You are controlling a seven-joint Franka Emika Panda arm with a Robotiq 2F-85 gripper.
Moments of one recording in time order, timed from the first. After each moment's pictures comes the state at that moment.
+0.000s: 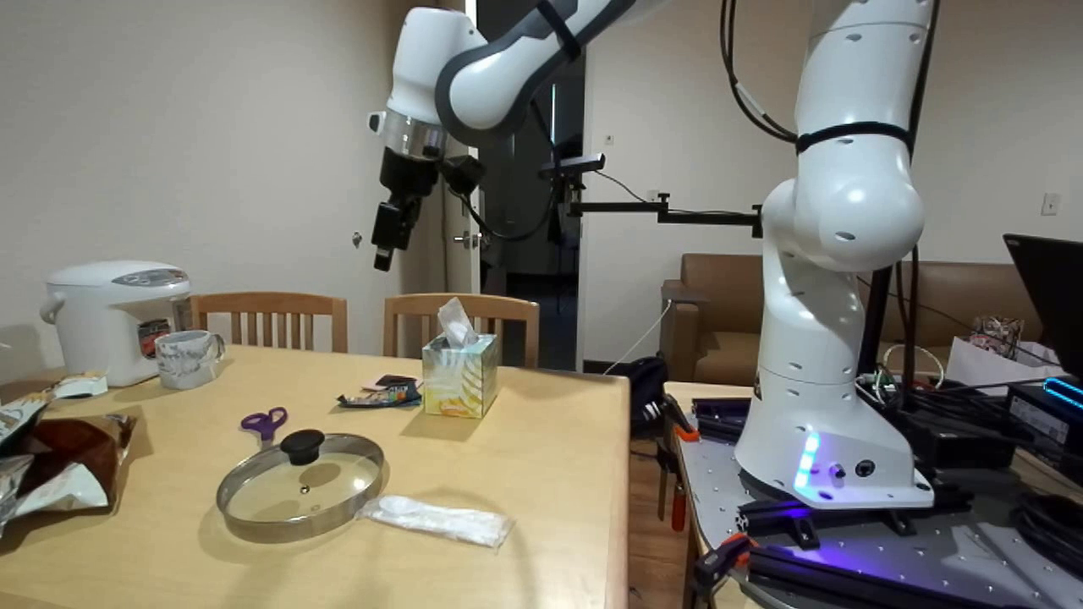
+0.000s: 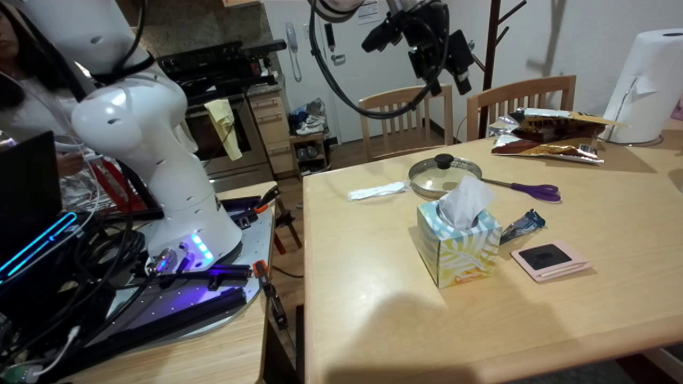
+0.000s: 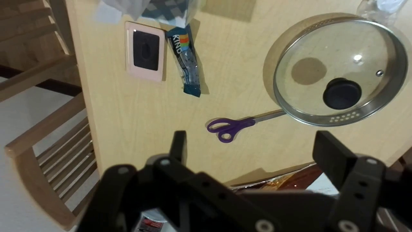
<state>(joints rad) -0.03 -0.06 -0.02 -2.29 -0.27 2.57 -0.01</state>
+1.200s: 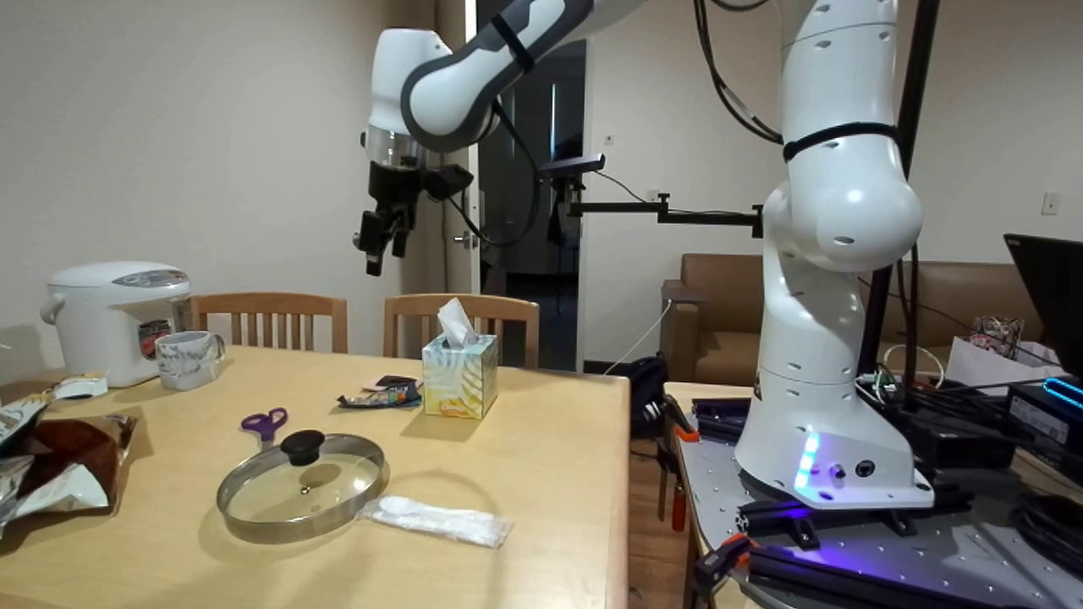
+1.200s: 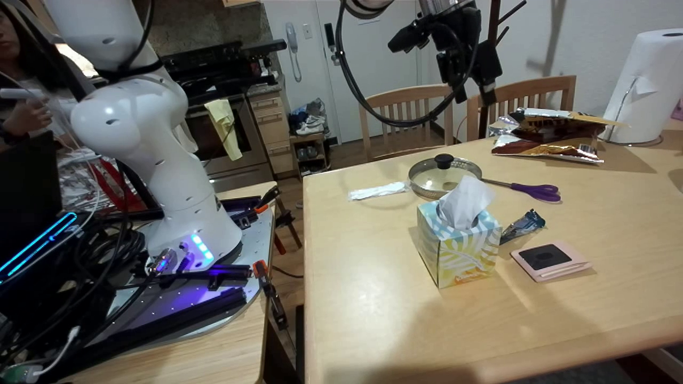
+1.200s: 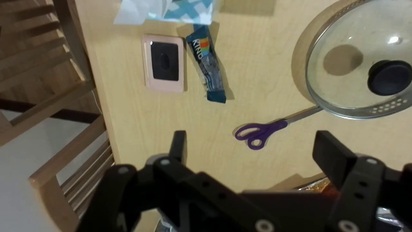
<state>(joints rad) -0.05 0.09 -0.06 -2.12 -0.23 2.49 0.03</state>
